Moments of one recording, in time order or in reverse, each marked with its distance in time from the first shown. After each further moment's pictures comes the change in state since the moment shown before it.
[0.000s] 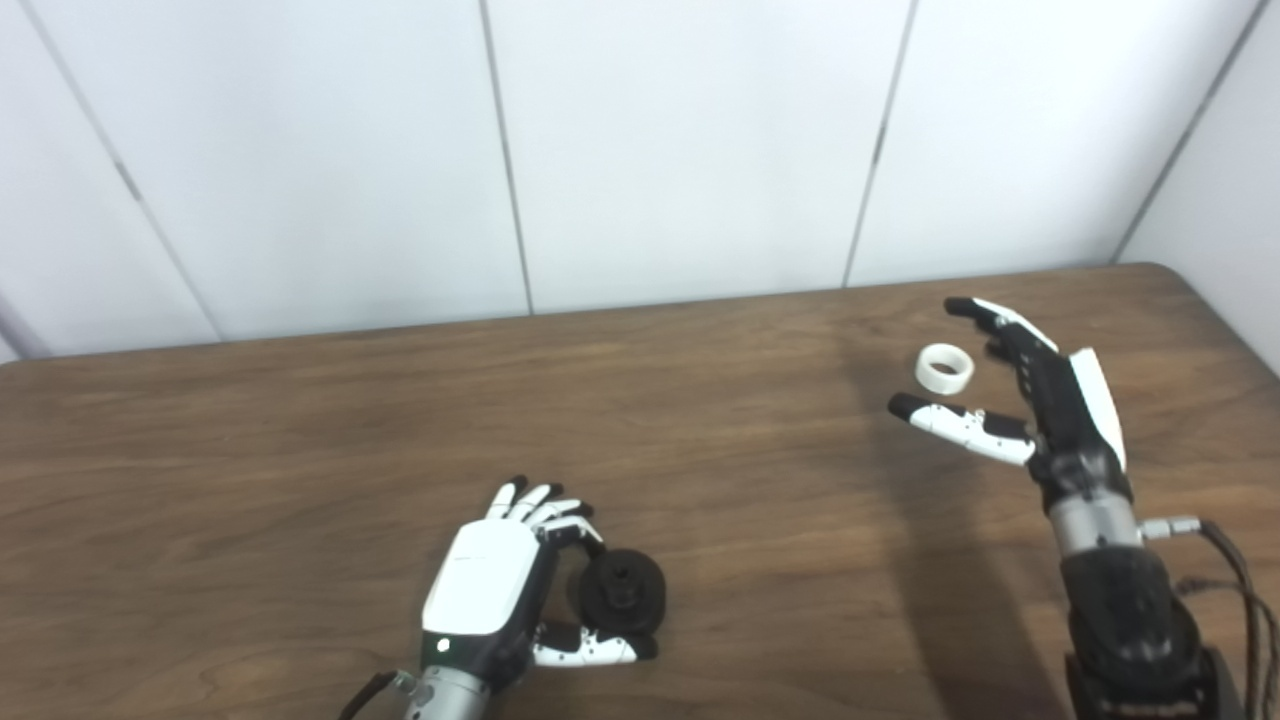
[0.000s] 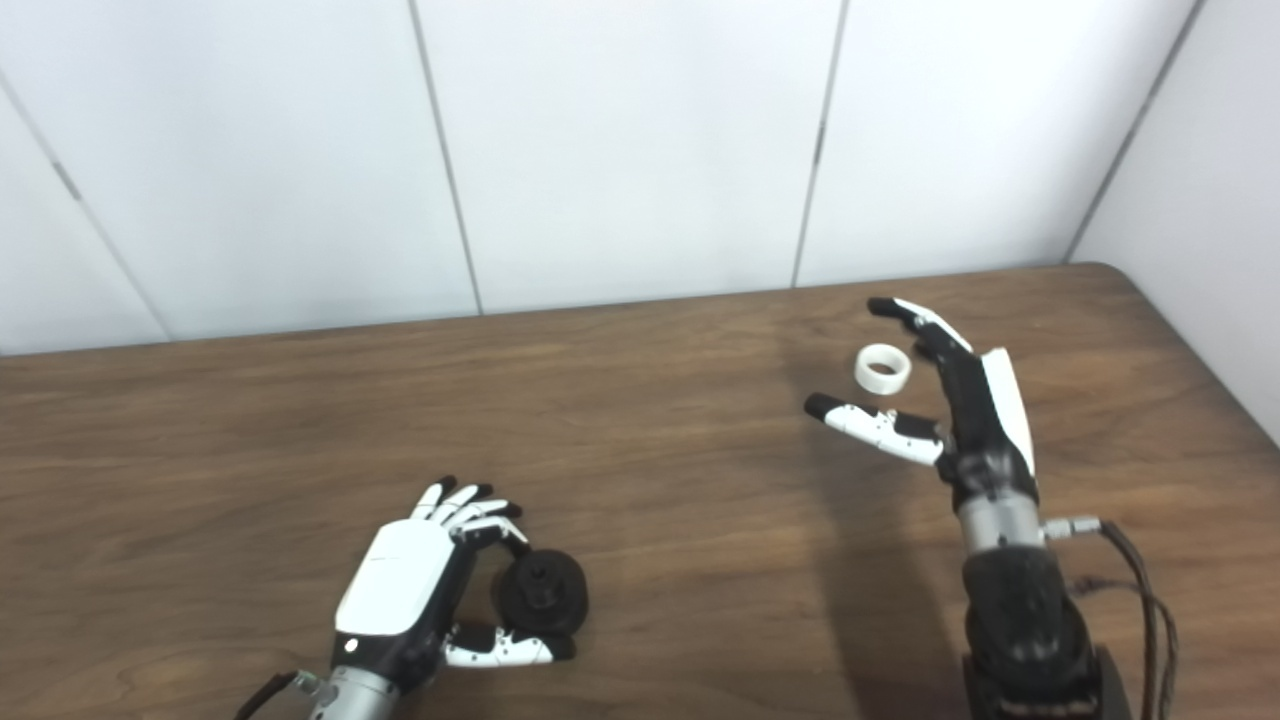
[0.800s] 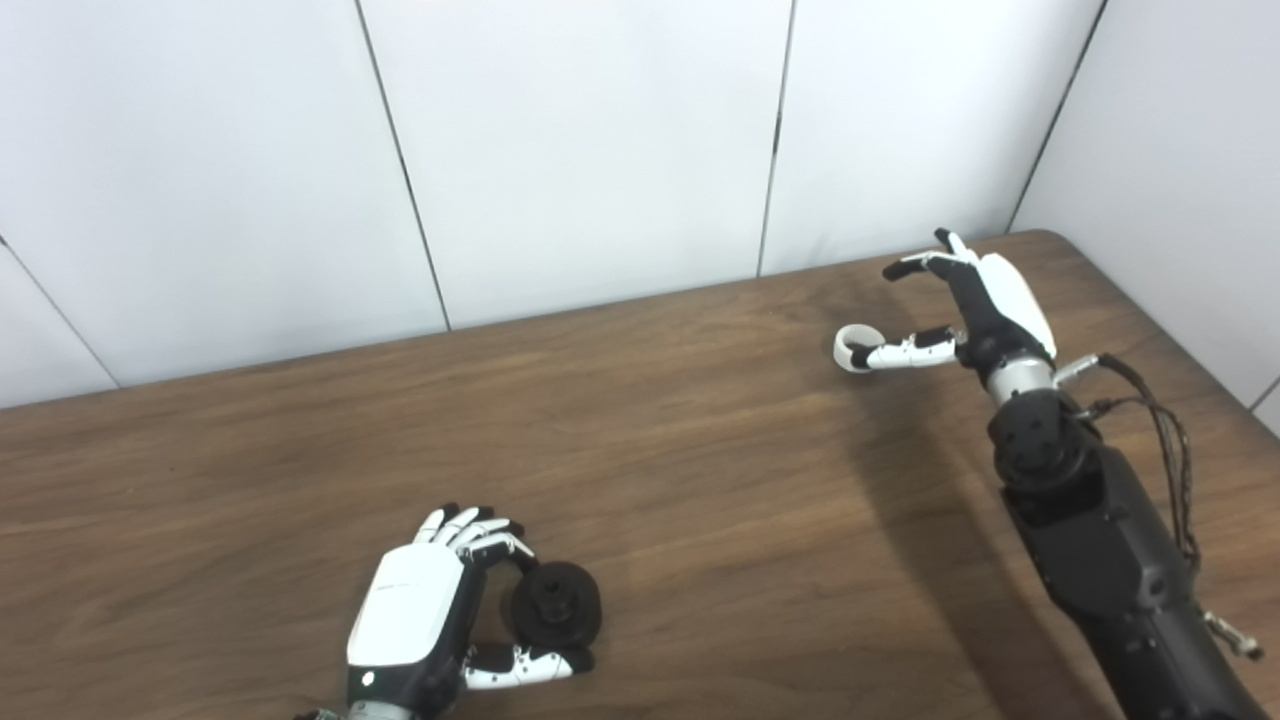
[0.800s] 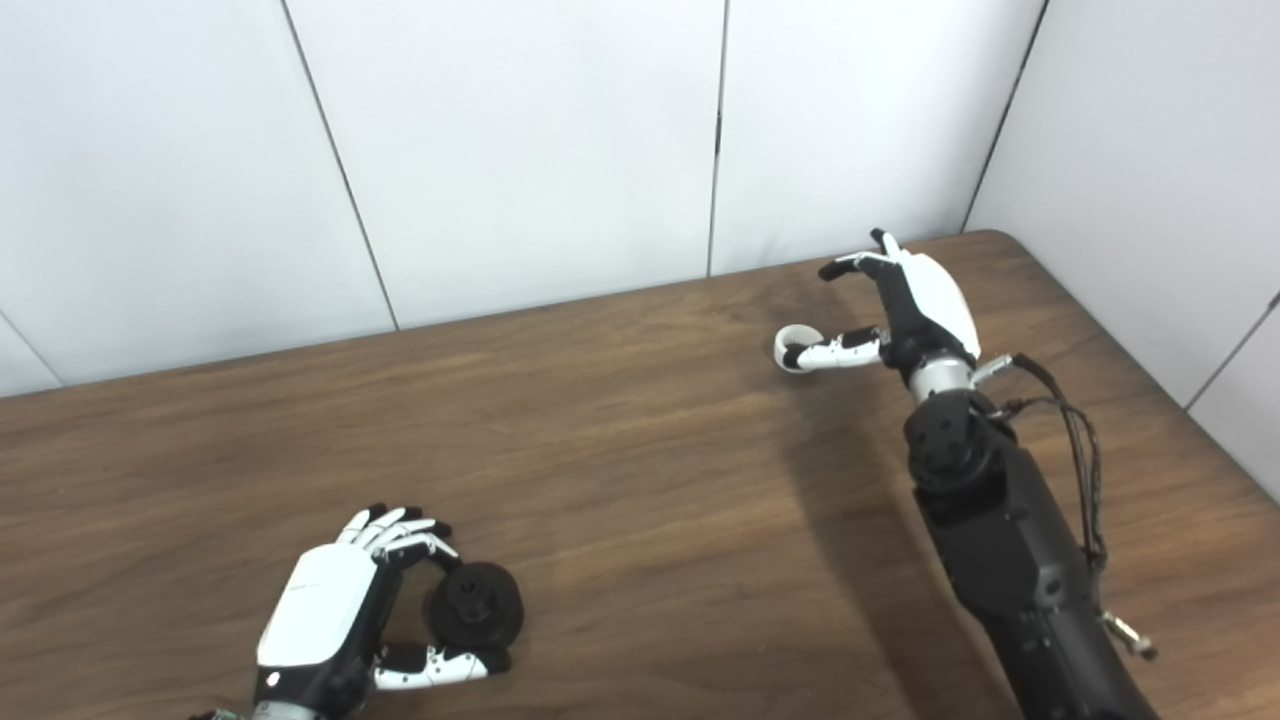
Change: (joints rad) left arm 0.001 0.017 0.031 -0.002 -0.026 -0.027 -0.028; right arm -0.257 -0.200 0.090 0.386 -0.185 0.106 0.042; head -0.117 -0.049
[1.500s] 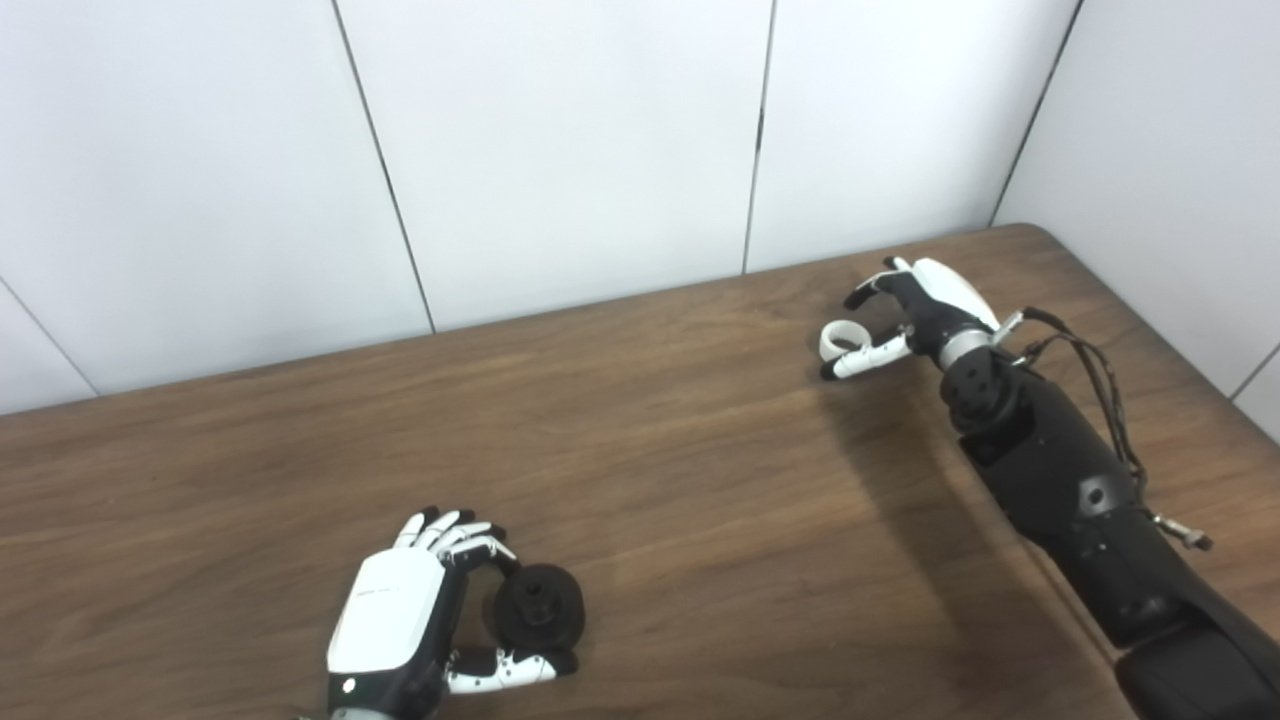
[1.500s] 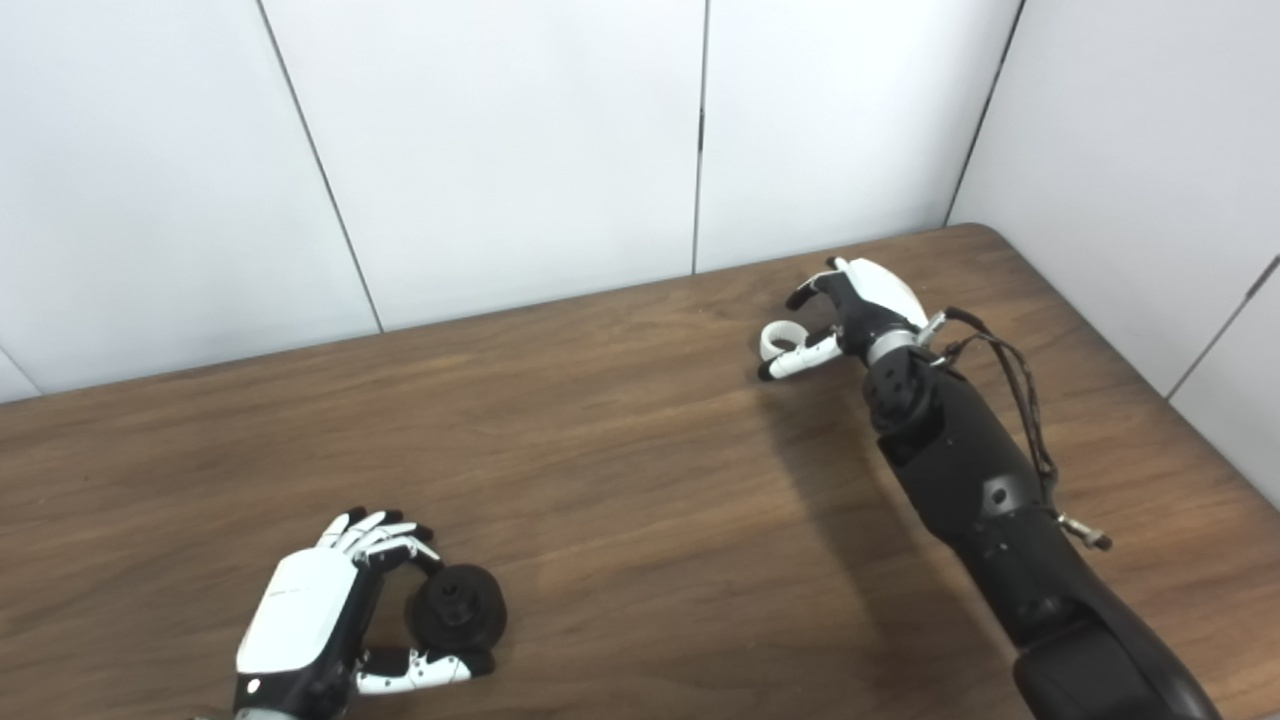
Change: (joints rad) left arm 0.004 0.002 0.017 -0.013 0.003 0.001 -0.018; right arm -0.156 -0.072 0.193 0.257 -0.050 0.056 0.131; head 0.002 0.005
